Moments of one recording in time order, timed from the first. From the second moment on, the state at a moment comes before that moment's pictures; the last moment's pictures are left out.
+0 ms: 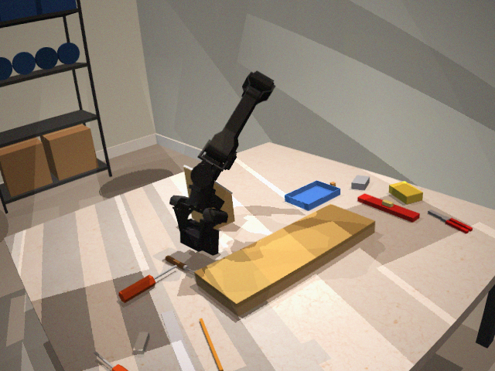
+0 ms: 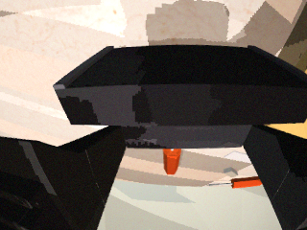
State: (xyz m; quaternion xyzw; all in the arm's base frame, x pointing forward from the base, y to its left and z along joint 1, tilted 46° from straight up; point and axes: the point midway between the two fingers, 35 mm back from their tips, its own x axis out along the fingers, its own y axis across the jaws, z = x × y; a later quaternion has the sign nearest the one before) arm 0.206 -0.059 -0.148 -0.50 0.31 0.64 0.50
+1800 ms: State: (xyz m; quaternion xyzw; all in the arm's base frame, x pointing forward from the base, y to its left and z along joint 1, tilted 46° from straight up) arm 0.203 -0.050 -0.146 -0.59 0.38 0.55 0.45
